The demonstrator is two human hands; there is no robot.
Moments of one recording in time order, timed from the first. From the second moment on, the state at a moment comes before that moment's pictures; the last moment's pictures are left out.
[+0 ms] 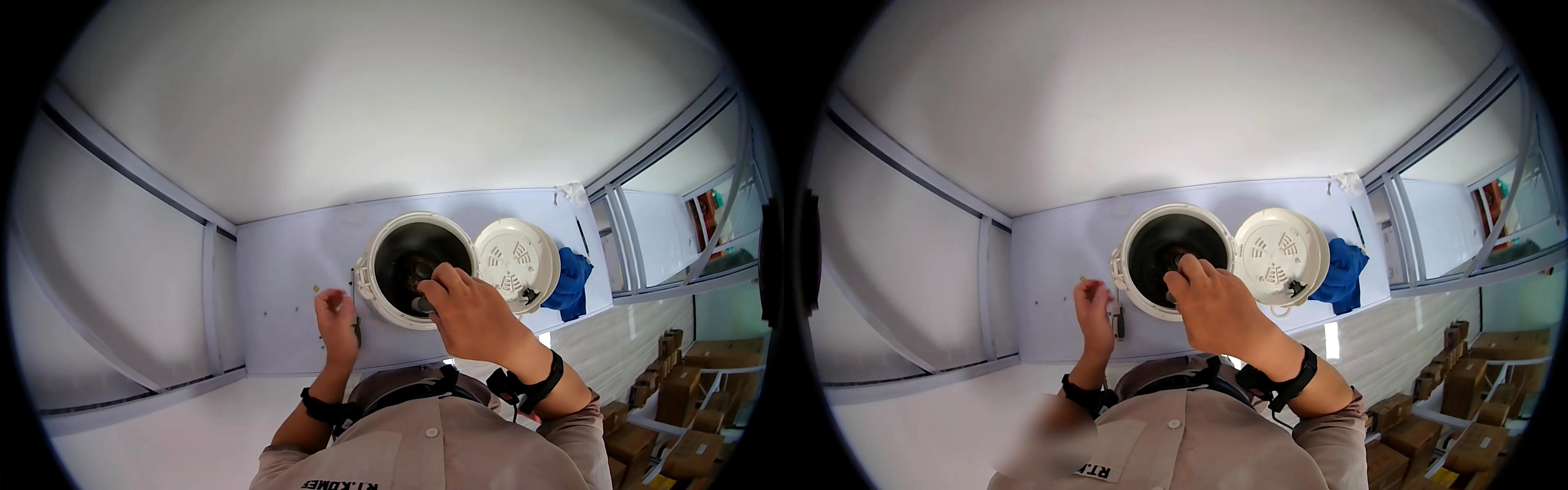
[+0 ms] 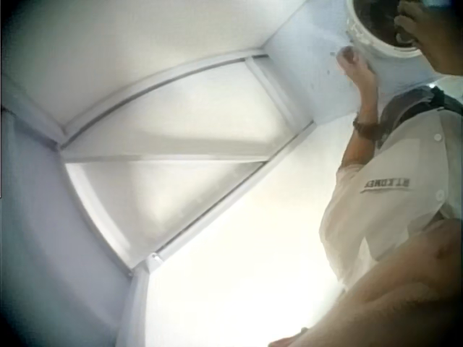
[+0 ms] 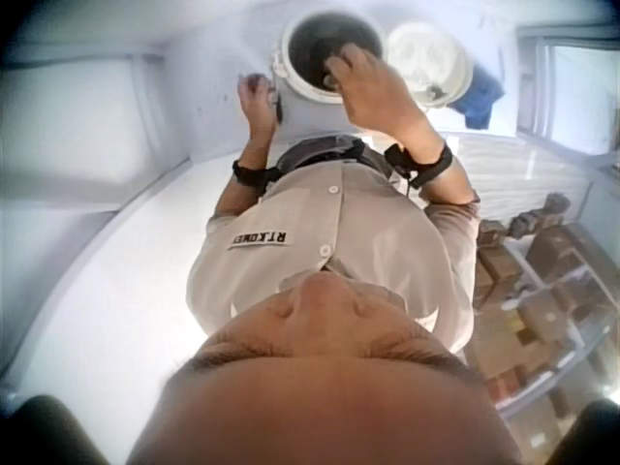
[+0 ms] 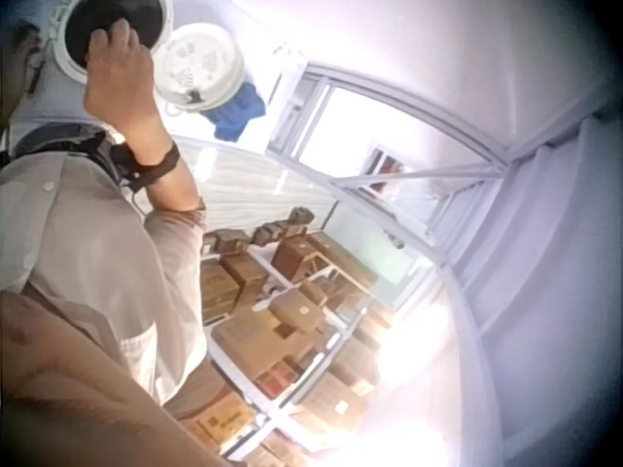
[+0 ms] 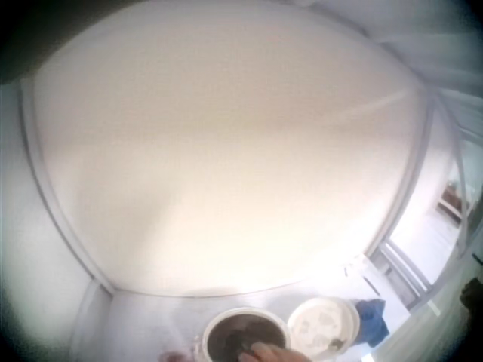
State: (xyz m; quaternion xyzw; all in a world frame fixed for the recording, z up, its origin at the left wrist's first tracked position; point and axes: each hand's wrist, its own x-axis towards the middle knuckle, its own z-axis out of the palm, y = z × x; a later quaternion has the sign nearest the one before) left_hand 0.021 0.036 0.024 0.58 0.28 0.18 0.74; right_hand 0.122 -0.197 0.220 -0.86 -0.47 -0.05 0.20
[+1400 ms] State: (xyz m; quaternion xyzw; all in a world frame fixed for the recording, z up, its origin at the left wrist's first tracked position) left_hand 0.015 -0.012 -0.002 0.27 0.19 -0.09 0.94; right_hand 0.102 -0.208 0.138 -0.78 -0.27 -0.10 0.56
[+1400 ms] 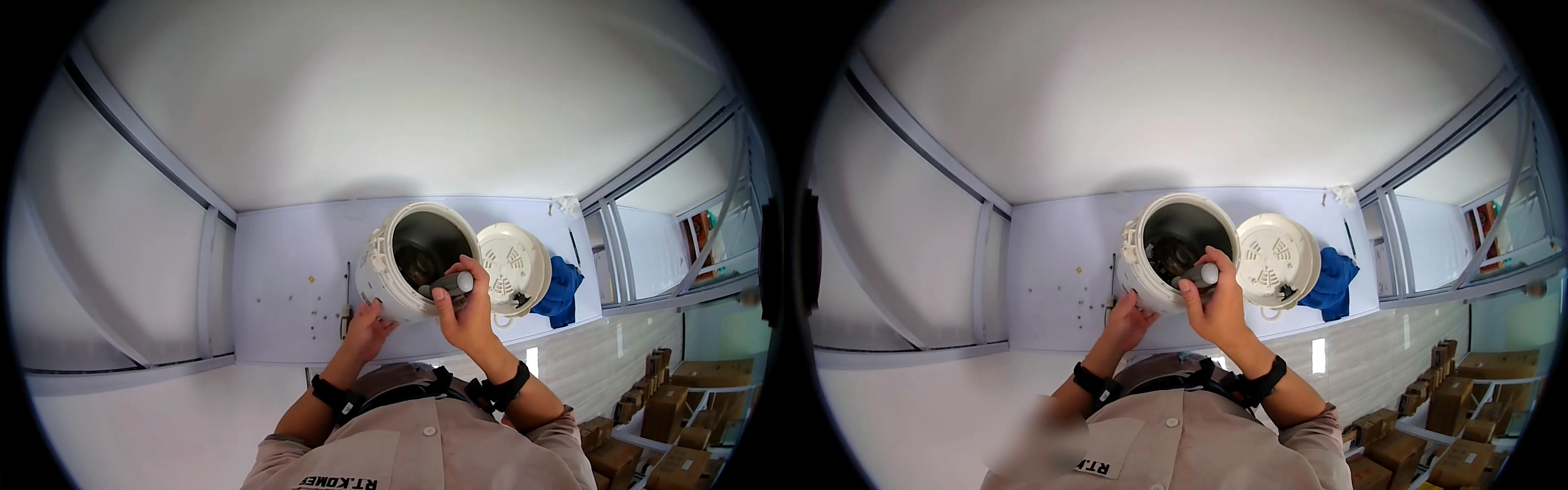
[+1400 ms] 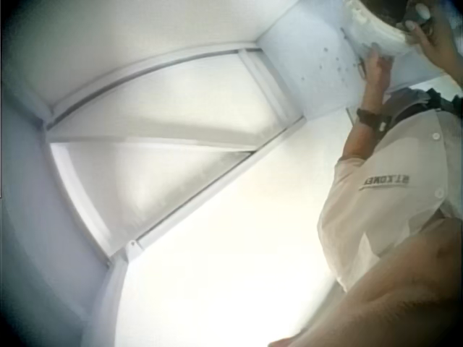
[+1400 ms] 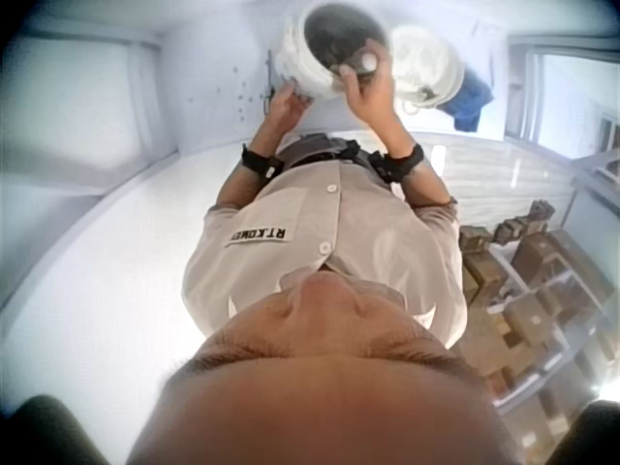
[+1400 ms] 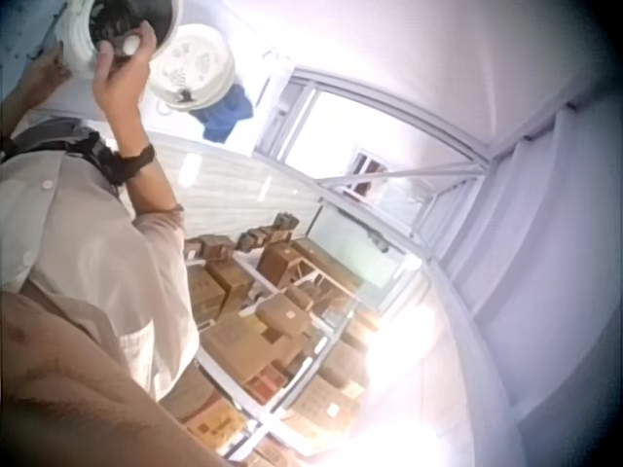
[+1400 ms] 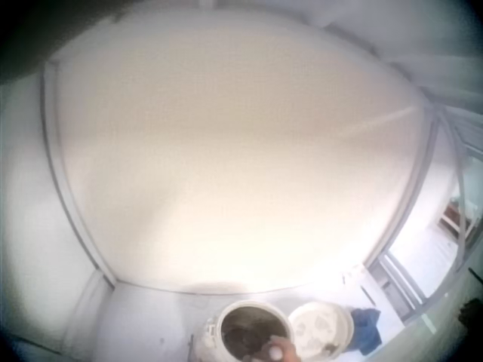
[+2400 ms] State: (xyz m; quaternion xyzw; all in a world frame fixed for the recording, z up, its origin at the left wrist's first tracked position) left_hand 0.013 -0.013 0.080 0.47 0.15 0.06 0.87; right_hand 0.099 -0.224 0.073 -0.57 -0.05 -0.12 0.81
